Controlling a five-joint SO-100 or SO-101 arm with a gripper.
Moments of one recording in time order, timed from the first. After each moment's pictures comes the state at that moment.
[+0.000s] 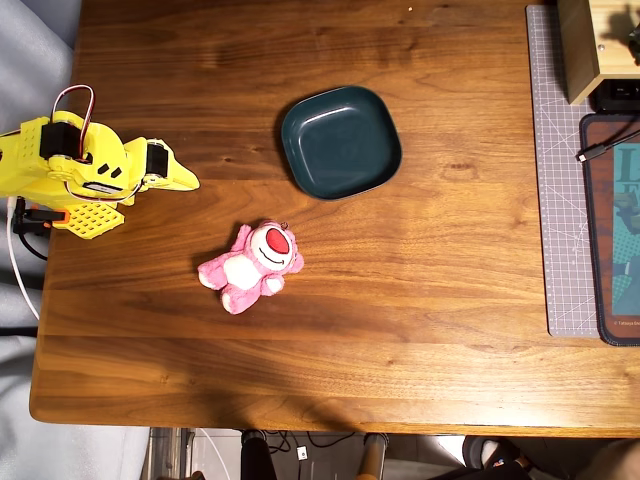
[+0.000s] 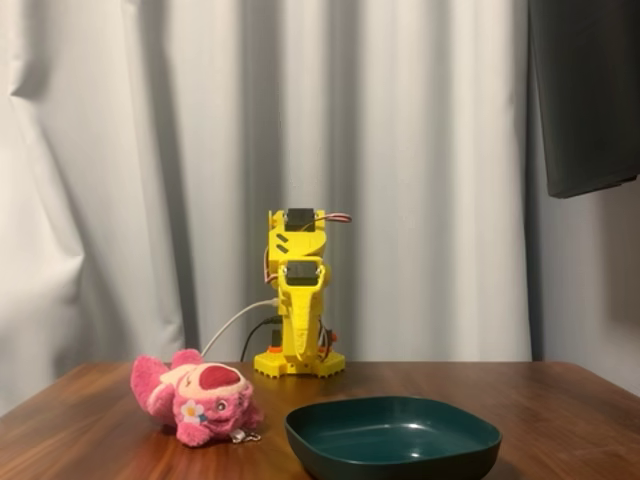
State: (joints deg) arm -0.2 192.1 176.7 71.5 -7.5
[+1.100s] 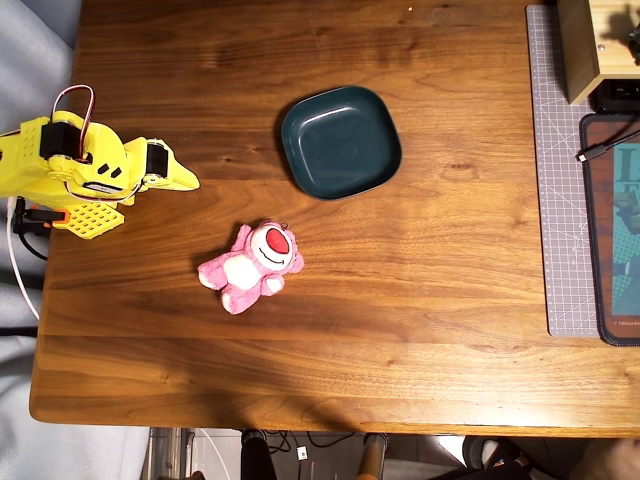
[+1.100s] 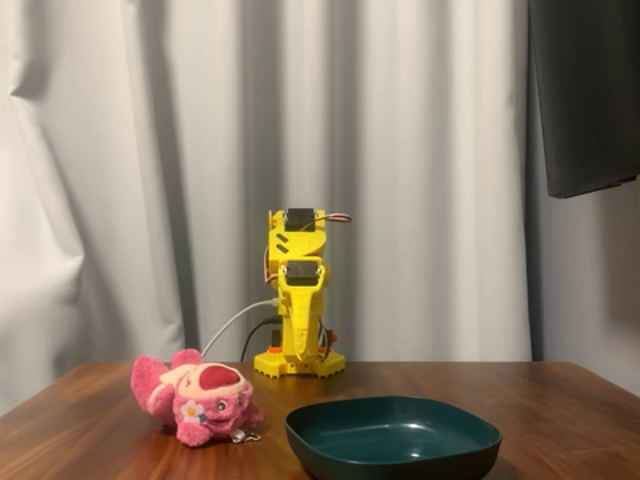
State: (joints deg) arm 0.1 192.1 176.7 71.5 -7.5
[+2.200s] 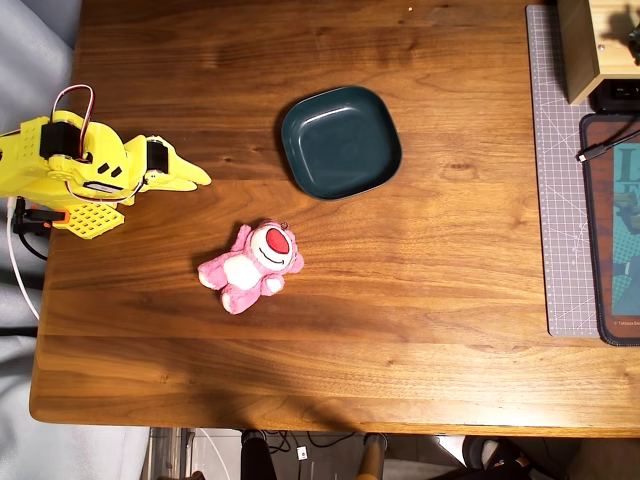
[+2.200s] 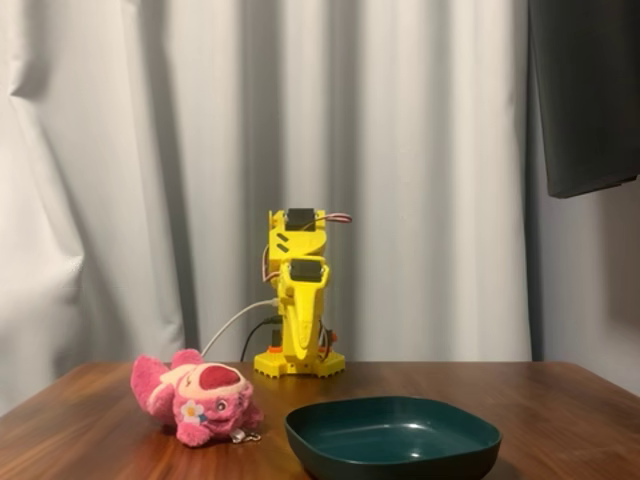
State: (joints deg) arm 0.7 192.1 176.7 66.4 -16.1
